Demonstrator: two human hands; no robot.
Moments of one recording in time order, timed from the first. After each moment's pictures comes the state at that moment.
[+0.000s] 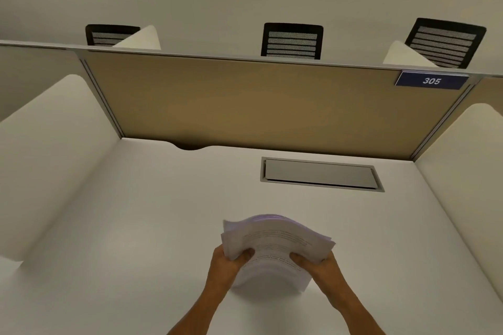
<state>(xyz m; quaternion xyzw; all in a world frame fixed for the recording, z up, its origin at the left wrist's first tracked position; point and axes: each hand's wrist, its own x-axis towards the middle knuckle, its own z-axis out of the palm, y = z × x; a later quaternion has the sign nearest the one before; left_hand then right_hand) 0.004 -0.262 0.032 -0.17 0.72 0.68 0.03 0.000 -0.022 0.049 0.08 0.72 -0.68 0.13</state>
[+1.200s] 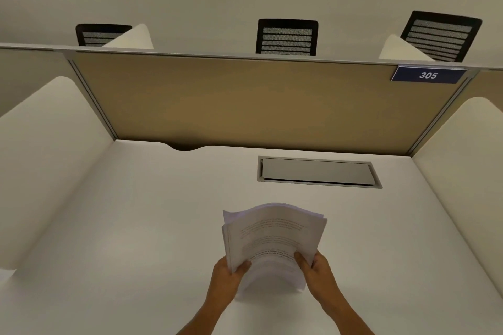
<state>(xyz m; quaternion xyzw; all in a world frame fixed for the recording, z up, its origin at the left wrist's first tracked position) 0.009 -0.258 -0.011 -0.16 0.79 0.59 0.08 0.000 -0.029 0.017 0.13 0.75 -0.64 0.11</state>
